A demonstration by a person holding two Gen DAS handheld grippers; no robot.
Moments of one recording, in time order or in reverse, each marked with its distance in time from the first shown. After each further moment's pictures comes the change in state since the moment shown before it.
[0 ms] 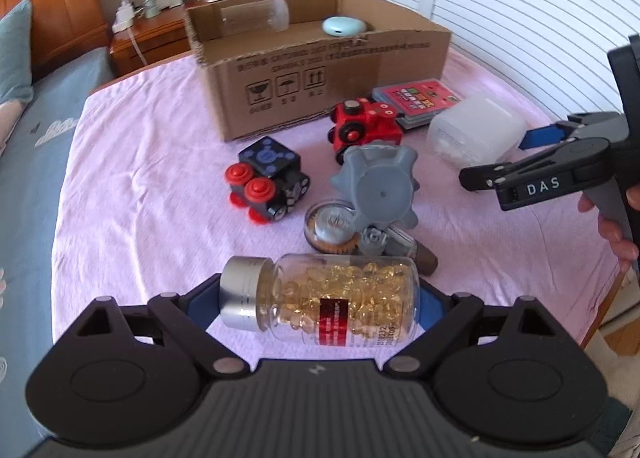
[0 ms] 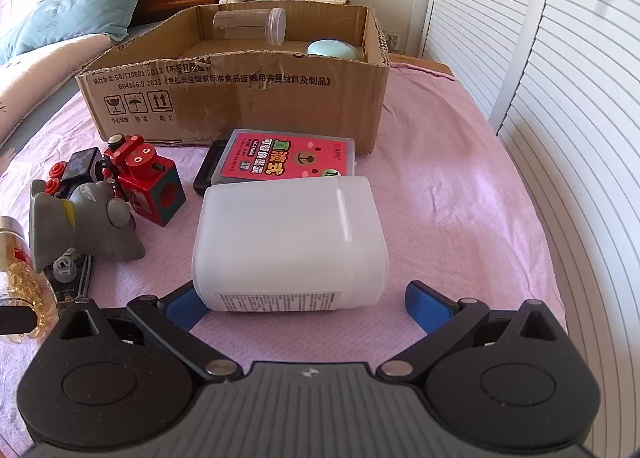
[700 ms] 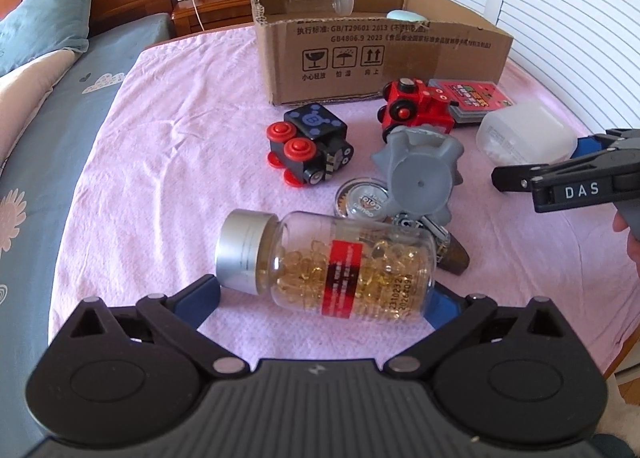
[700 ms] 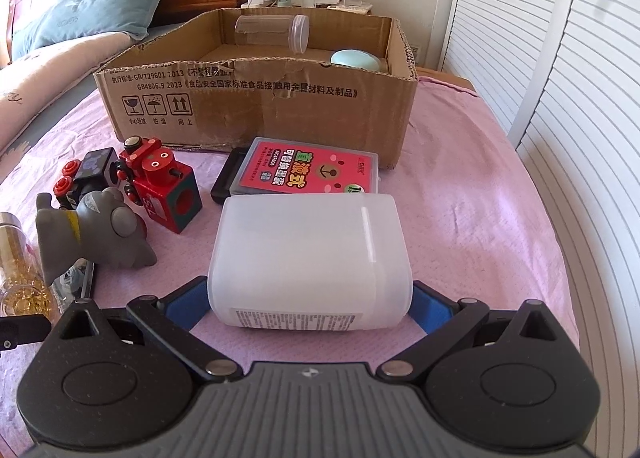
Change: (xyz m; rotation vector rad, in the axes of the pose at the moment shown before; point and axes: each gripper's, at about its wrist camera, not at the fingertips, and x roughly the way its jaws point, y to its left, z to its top) left arm 0.011 -0.001 -0.018 -0.154 0.003 0.114; right arm 0.006 0.006 0.007 -0.052 -0.021 0.042
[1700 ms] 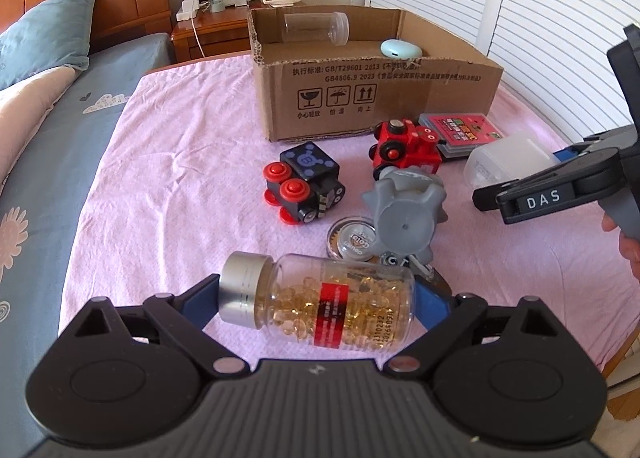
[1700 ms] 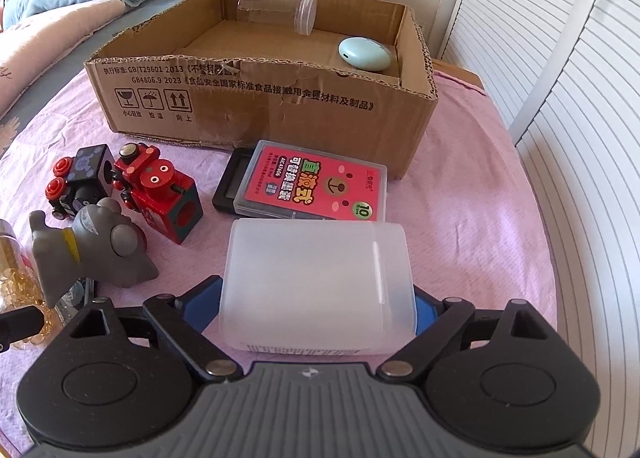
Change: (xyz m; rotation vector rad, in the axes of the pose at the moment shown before) left arm -0.014 -0.002 0.012 0.000 -0.058 -0.015; right arm 0.007 0.010 0.029 -0.051 0.116 -0.049
